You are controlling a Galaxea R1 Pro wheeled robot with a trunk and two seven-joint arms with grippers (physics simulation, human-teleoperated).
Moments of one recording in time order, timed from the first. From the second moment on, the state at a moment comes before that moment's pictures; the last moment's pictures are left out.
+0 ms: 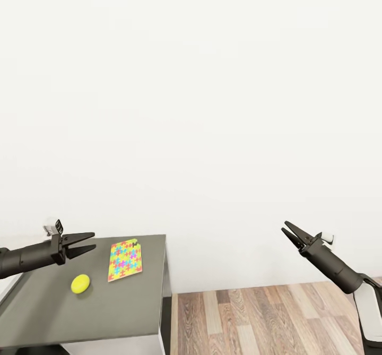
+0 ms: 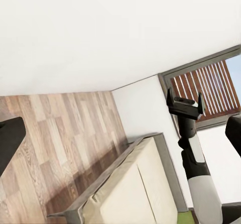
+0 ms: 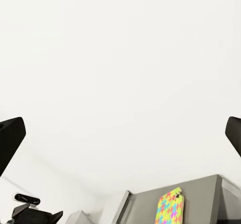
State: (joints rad) left arm -0.35 0.72 -0.05 -1.33 1.30 1.04 -0.71; right arm -0.34 -0.12 -0.58 -1.31 -0.61 0.81 1.06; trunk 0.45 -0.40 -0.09
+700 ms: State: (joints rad) left arm -0.35 0.71 -0.07 -1.33 1.26 1.04 -0.68; right arm -0.34 -0.11 -0.57 -1.31 -0.61 0.81 0.80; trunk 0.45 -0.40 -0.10
